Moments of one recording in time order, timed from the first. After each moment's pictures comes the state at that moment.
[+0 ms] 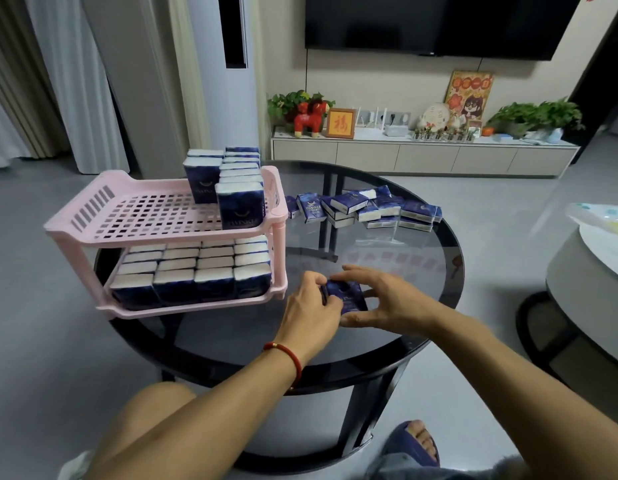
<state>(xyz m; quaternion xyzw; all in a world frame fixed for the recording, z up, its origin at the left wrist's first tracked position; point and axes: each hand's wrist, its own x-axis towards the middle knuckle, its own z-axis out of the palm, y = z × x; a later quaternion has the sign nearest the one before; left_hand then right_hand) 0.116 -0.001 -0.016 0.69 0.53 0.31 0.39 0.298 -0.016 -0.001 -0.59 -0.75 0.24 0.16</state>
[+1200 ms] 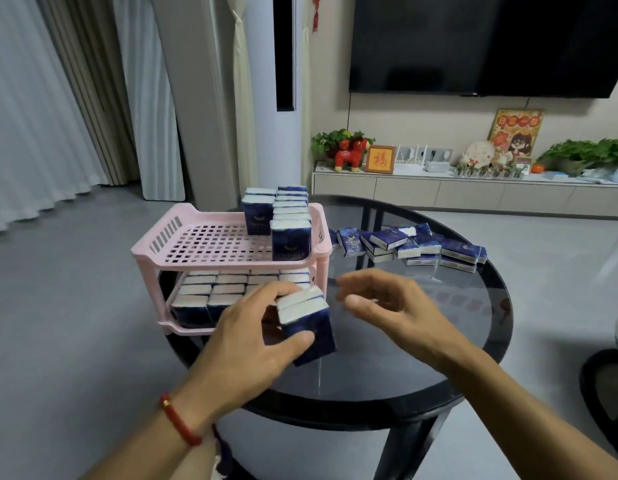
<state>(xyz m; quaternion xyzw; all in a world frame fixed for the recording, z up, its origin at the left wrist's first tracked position) -0.015 -0.039 0.053 0.76 0.45 0.39 0.26 0.233 -0.030 0.053 -0.46 -0.70 0.35 0.42</state>
